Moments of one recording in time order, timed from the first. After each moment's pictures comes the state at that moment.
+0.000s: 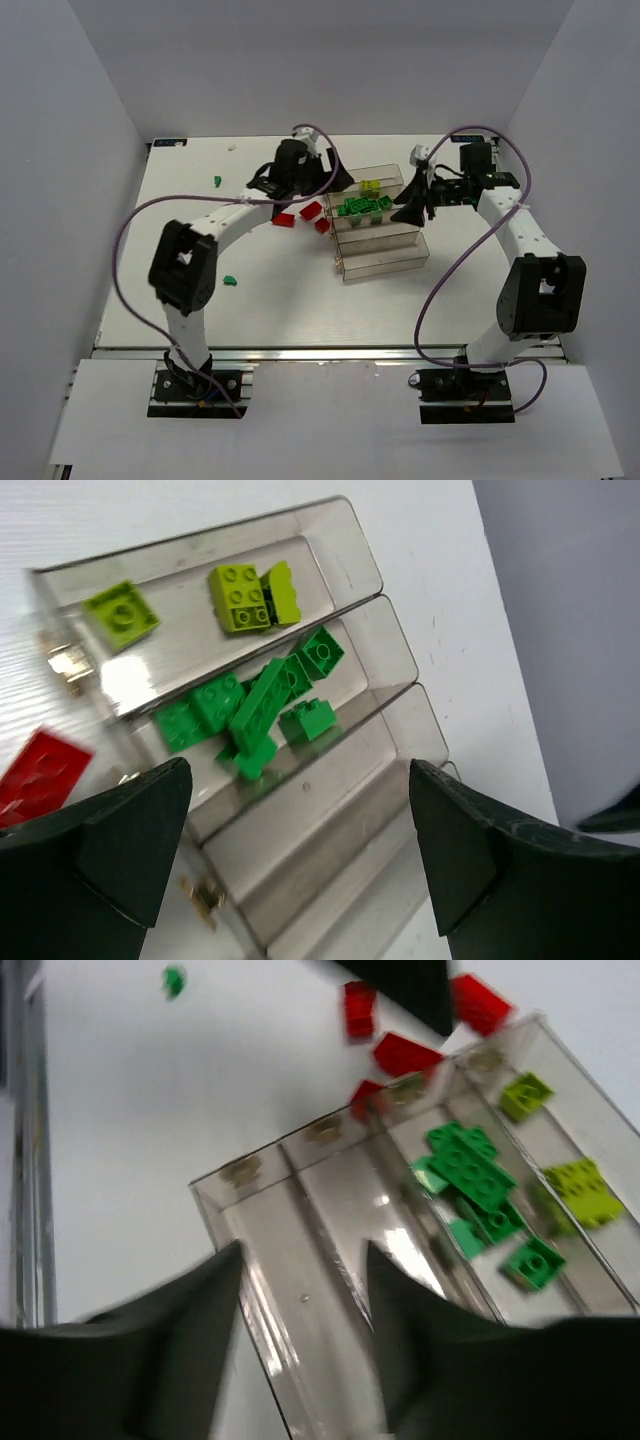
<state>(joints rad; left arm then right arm) -0.54 2.00 1.55 -0.01 0.20 -0.59 0.06 1.60 1.33 -0.61 -1.13 -0.72</state>
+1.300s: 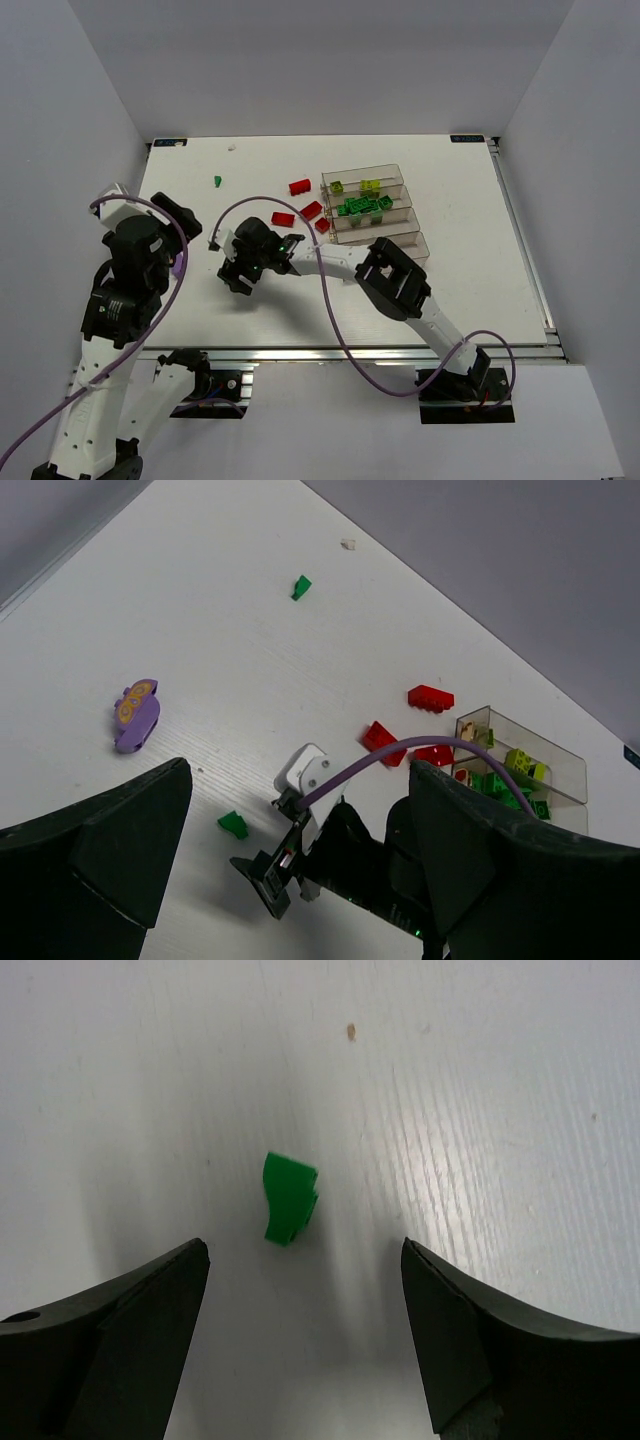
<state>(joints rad) -0.24 0.71 1.13 -0.77 -0.49 -0.63 1.09 2.34 1.80 -0.18 -0.30 -0.19</state>
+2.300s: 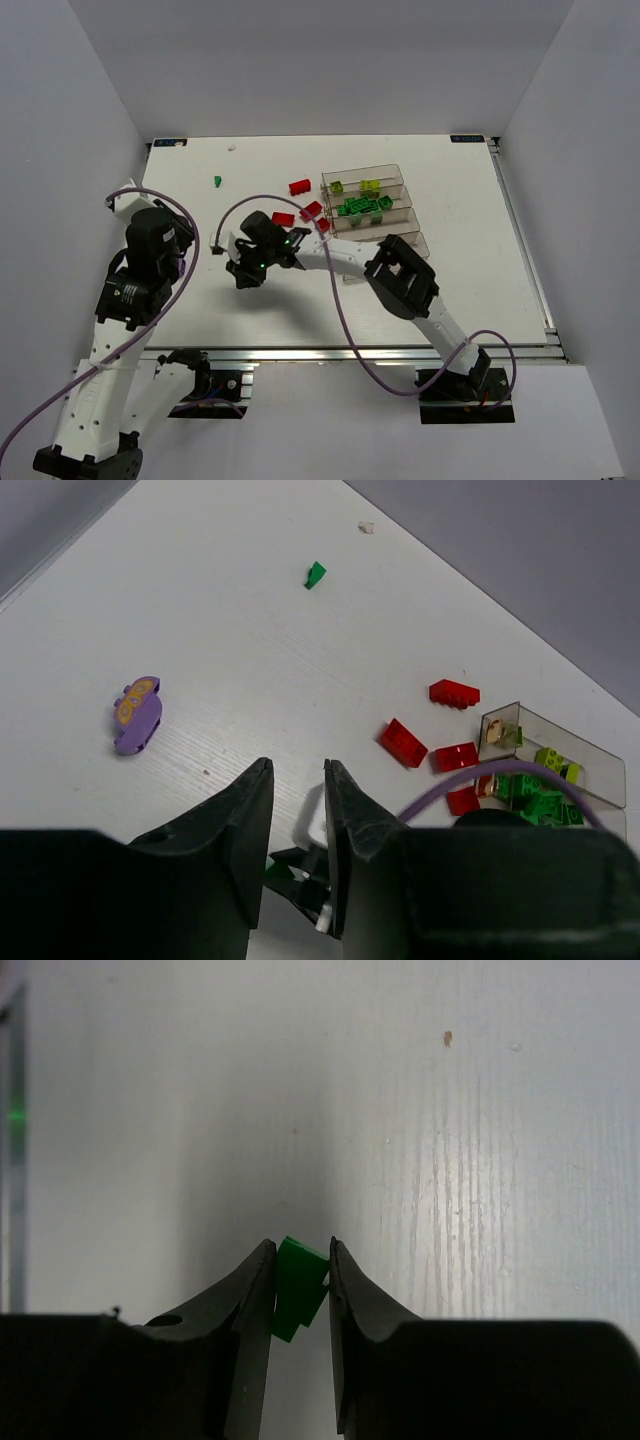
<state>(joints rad) -0.24 0.76 1.06 -0.71 -0.50 -0.62 1.08 2.31 1.80 -0.23 -0.45 -0.29</state>
